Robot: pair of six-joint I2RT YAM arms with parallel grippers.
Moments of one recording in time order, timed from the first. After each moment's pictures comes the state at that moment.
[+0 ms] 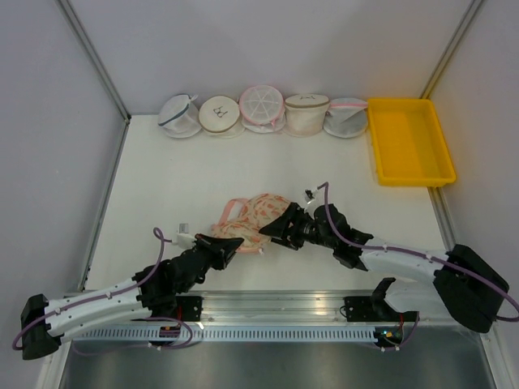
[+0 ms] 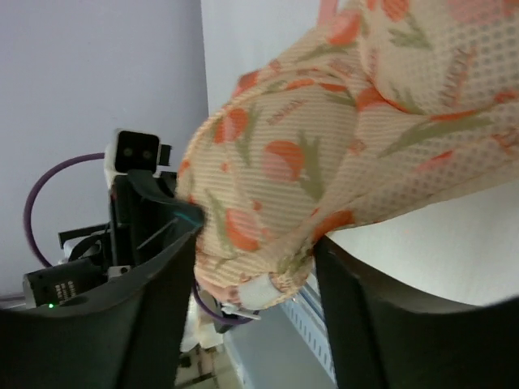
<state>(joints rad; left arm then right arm) -1.15 0.45 0.16 -0.08 -0.56 -1.81 0.84 1.27 0.40 0.50 -0.25 1.34</state>
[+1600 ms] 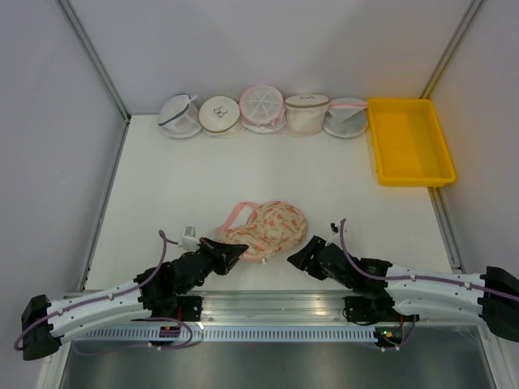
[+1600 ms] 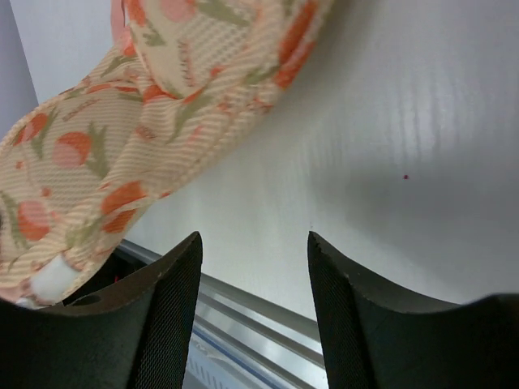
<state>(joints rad) -1.15 0.42 0.12 -0.07 -0.44 -1.84 1.16 0.86 0.26 -0.07 0.34 1.37</state>
